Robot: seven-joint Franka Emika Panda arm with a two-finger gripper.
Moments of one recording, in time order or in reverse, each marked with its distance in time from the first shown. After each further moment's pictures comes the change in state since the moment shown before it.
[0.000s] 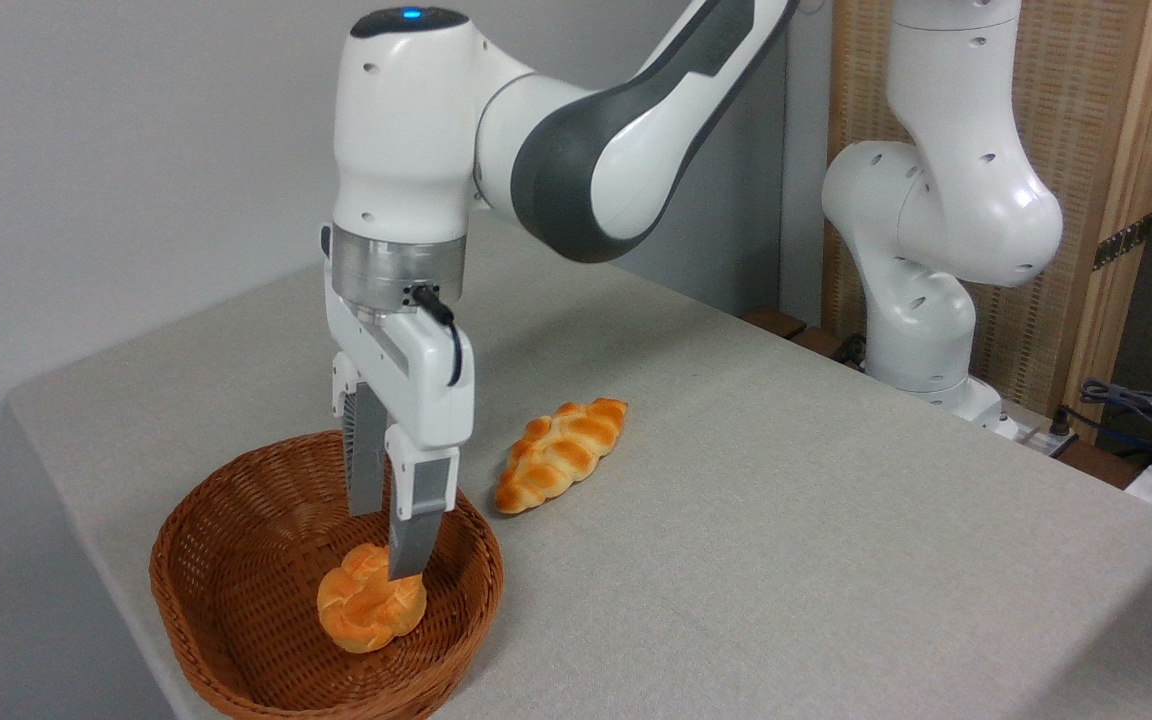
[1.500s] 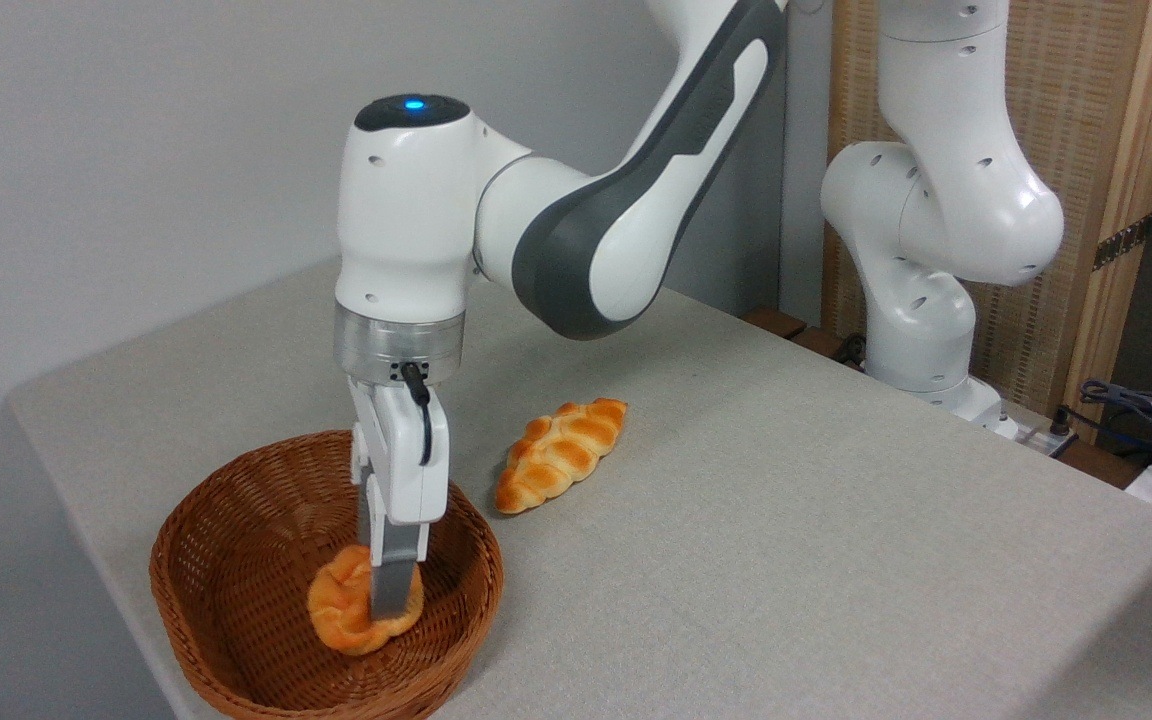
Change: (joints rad) arm 0.033 0.082 -0.011 -0.003 -0.053 0.097 0.208
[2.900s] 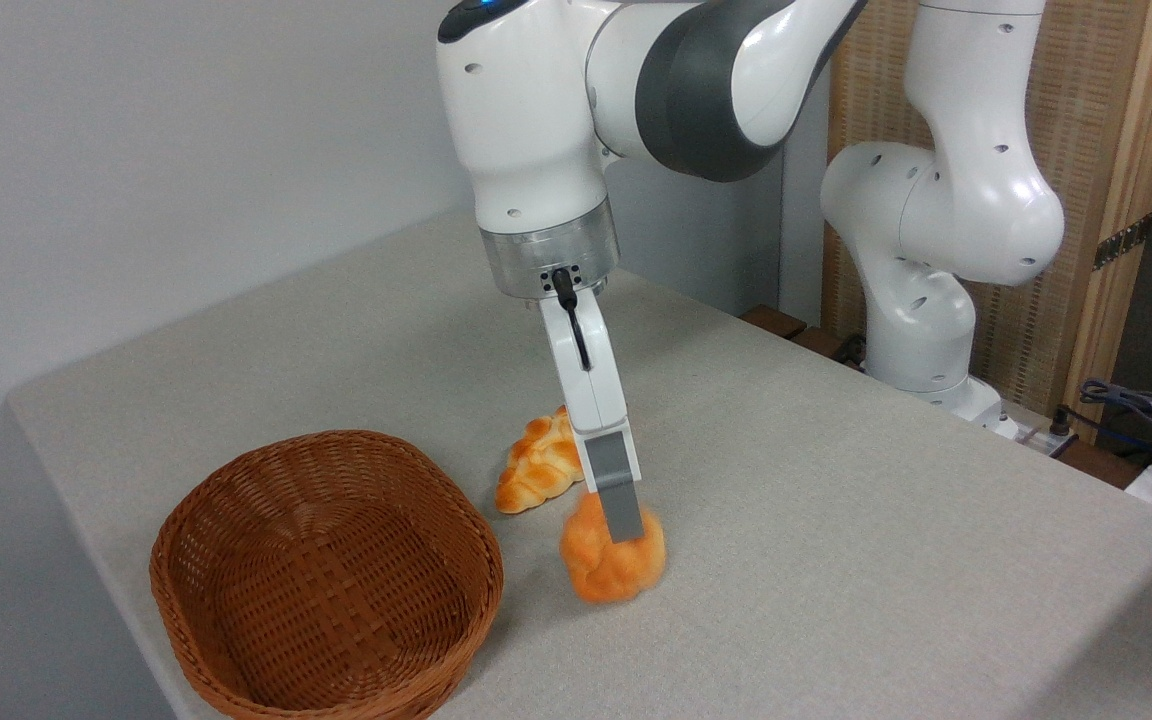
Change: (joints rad) arm 0.002 -0.294 0.086 -0.138 0.195 -0.514 0.209
